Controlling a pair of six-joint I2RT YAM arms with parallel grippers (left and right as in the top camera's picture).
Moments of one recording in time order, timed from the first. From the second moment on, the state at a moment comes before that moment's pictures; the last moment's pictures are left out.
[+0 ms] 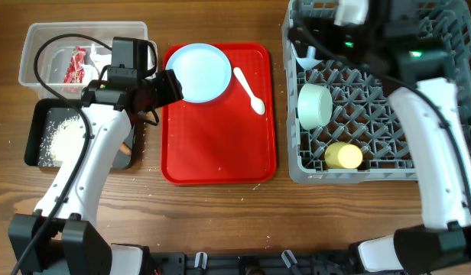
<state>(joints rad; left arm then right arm) -0.13 1.55 1.26 -0.73 0.12 -0.45 0.21 1.63 1.75 -0.82 -0.37 0.20</state>
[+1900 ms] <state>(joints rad) -0.13 1.55 1.26 -0.76 -0.04 -0.47 0.17 1.84 1.71 -0.72 0.81 -0.78</state>
